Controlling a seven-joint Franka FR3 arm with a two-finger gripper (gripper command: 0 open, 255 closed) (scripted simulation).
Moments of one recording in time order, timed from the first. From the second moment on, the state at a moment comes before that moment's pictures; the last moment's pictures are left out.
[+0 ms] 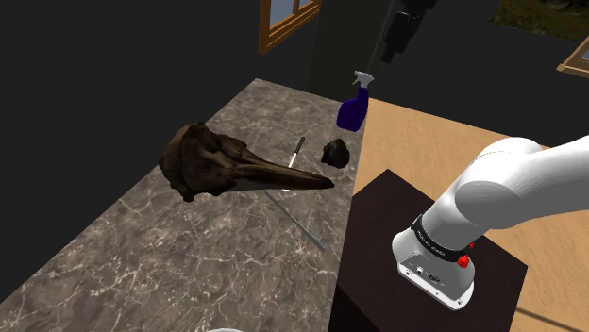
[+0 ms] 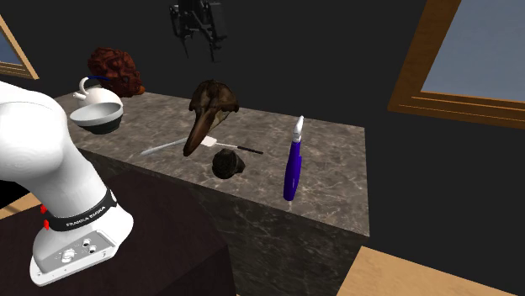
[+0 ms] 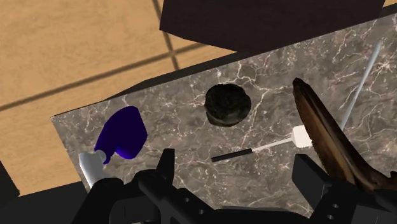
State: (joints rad) arm -0.01 -0.70 -0.14 -2.32 -0.12 1.67 -0.30
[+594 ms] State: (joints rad) arm -0.01 -0.45 -0.33 -2.25 -0.15 1.83 -0.55
